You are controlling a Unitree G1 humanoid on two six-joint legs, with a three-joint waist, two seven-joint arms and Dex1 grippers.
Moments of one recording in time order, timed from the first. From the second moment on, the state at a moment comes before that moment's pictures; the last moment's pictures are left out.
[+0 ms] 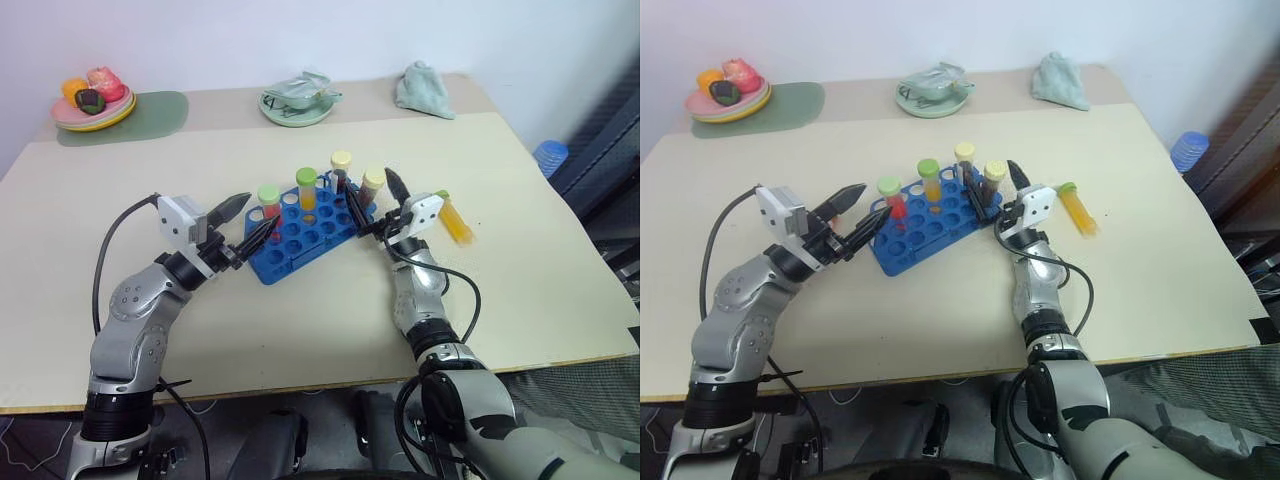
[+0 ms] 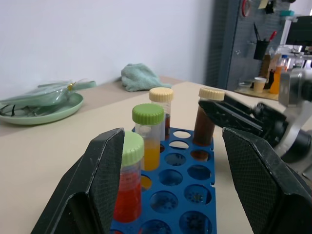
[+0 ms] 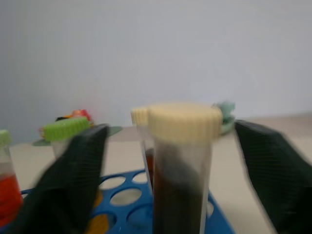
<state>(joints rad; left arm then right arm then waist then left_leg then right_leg) -0.20 0.41 0.13 -0.29 -0.51 0.24 -0.65 -0.67 -0.02 -0.15 0.83 0.21 -0.70 0.56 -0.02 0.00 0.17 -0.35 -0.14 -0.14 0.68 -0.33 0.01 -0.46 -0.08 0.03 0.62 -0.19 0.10</state>
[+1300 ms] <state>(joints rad) -0.26 0.40 0.07 -0.25 -0.51 0.26 -0.71 -1.16 -0.67 0.16 1.20 -0.07 0.50 0.88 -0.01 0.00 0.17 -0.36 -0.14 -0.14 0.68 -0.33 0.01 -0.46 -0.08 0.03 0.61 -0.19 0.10</state>
